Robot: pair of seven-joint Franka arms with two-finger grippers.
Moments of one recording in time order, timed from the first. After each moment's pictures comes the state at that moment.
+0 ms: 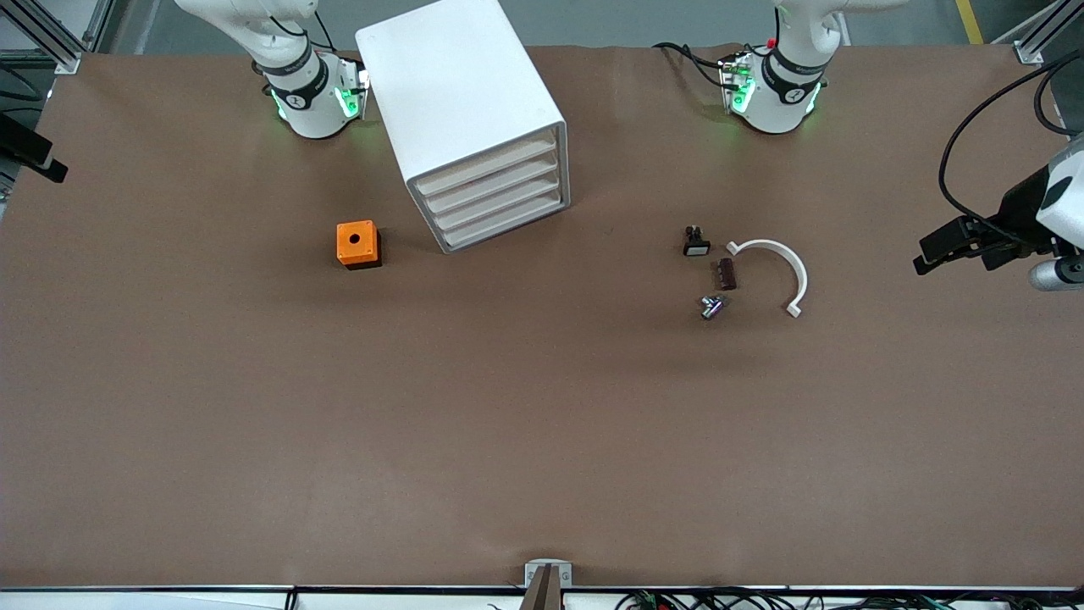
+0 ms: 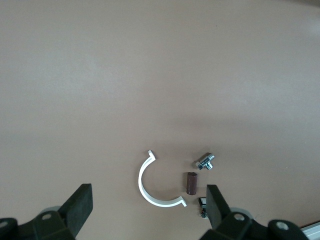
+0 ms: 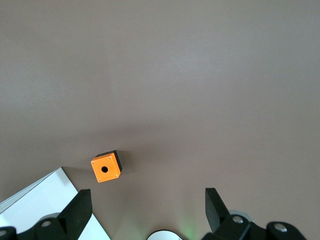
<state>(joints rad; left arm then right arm) -0.03 0.04 0.03 -1.62 -0.08 1.71 -0.08 -0.07 -0.08 -0.06 -1.51 0.01 1.39 0.01</state>
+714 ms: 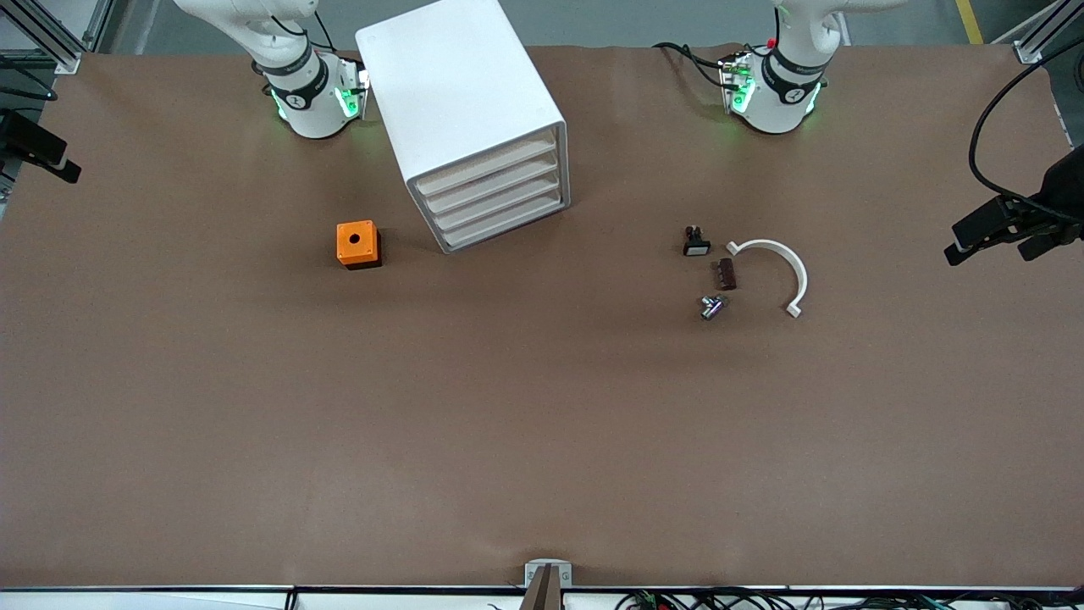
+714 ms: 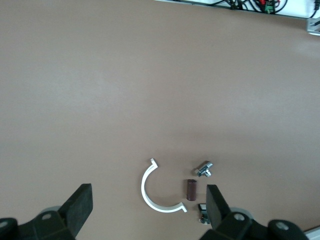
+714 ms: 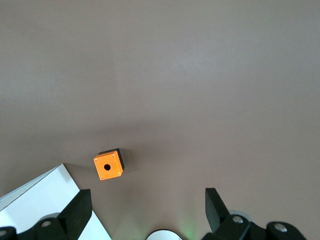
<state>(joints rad) -0.02 0.03 0.03 -1.54 -0.06 1.68 -0.08 -0.05 -0.08 -0.05 -1.51 0.01 1.39 0.00</state>
